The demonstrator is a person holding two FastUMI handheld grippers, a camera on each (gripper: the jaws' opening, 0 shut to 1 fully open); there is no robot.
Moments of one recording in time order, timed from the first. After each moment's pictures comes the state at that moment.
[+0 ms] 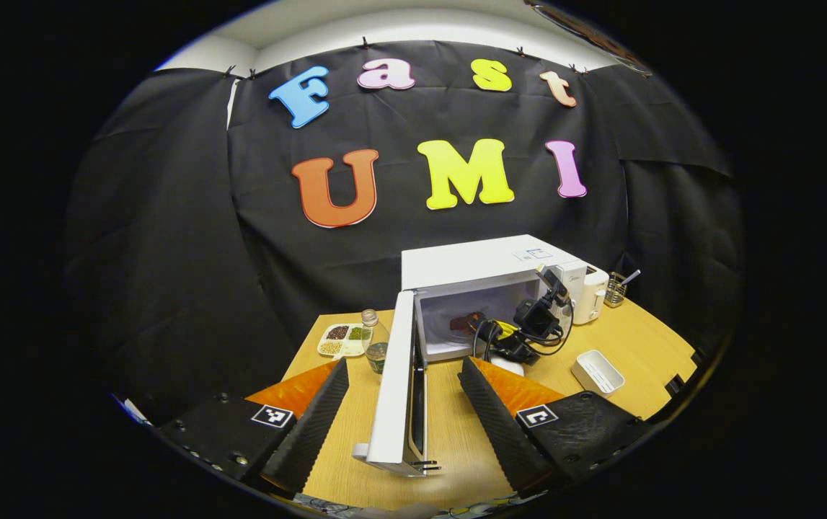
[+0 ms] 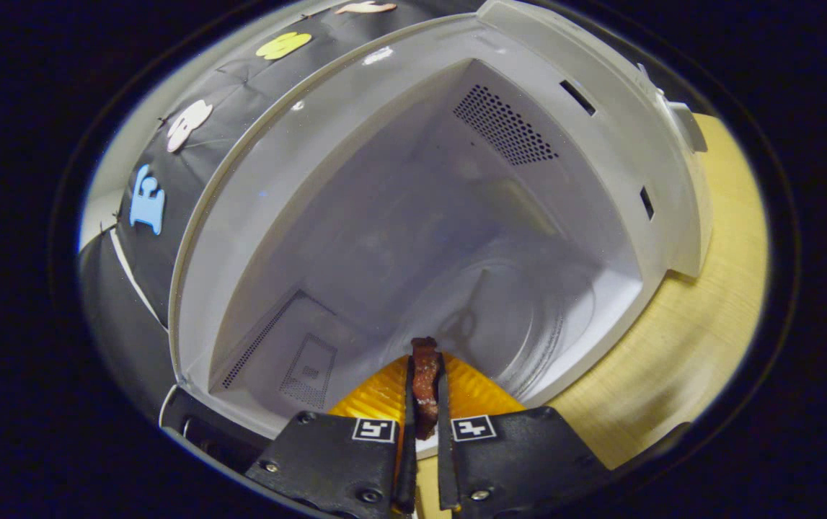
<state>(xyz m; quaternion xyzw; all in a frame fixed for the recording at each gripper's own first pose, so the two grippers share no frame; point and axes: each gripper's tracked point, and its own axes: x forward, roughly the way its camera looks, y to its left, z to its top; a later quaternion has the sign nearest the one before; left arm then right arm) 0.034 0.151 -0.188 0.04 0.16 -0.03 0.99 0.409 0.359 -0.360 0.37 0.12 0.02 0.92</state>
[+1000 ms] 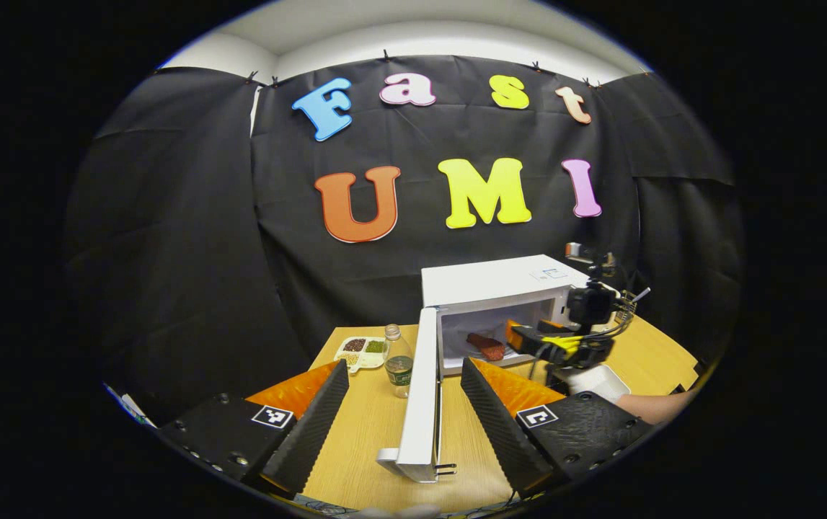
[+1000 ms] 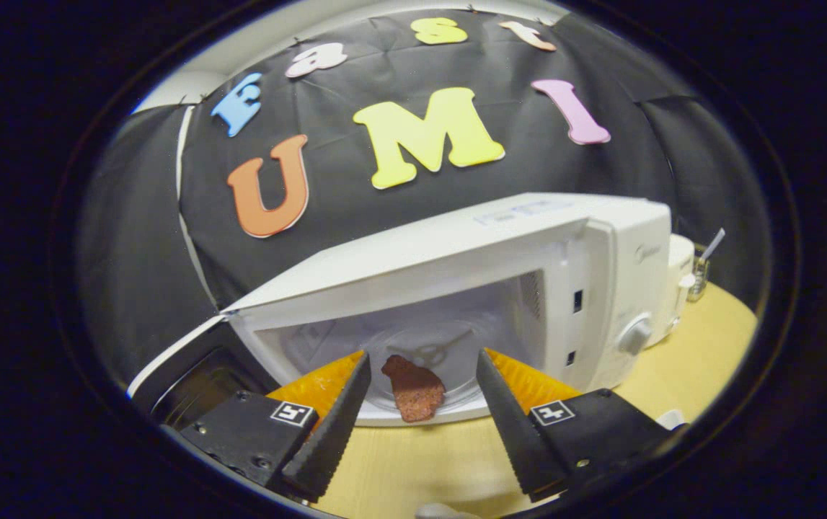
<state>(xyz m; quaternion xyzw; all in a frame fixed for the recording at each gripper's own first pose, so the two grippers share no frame) 0.025 0.178 -0.166 0.02 0.12 0.00 0.99 0.300 0.303 -0.271 0.09 0.10 0.06 0.99</state>
